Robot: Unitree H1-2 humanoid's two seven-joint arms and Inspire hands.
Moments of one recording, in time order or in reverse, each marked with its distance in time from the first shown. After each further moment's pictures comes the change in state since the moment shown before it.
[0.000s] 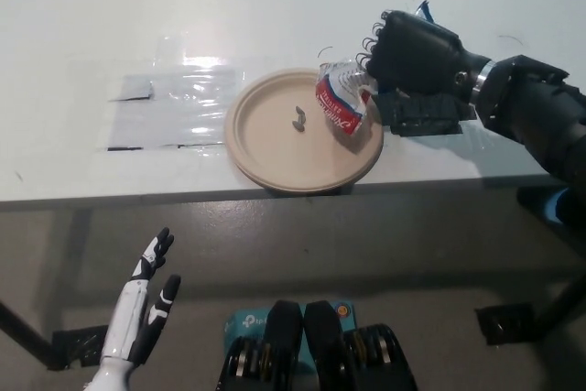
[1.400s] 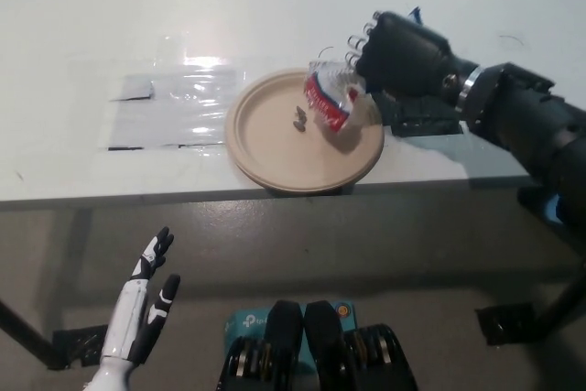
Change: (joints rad) left_arm 0.000 0.000 -0.001 -0.004 -0.004 0.000 0.000; right_arm 0.002 0.024 -0.047 0.011 0.020 0.004 0.011
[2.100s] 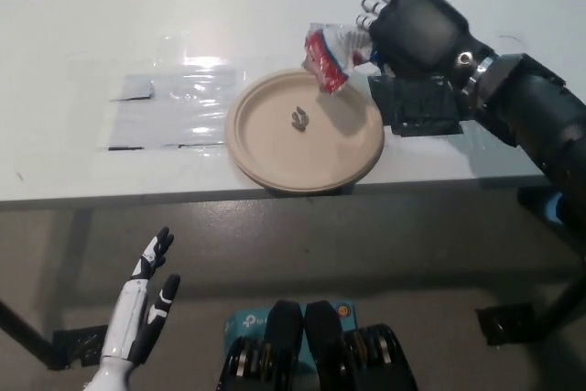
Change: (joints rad) left_arm 0.000 0.000 0.000 0.000 0.000 0.000 0.000; right_arm 0.042 0.009 -0.248 -0.005 0.147 -0.081 0.029
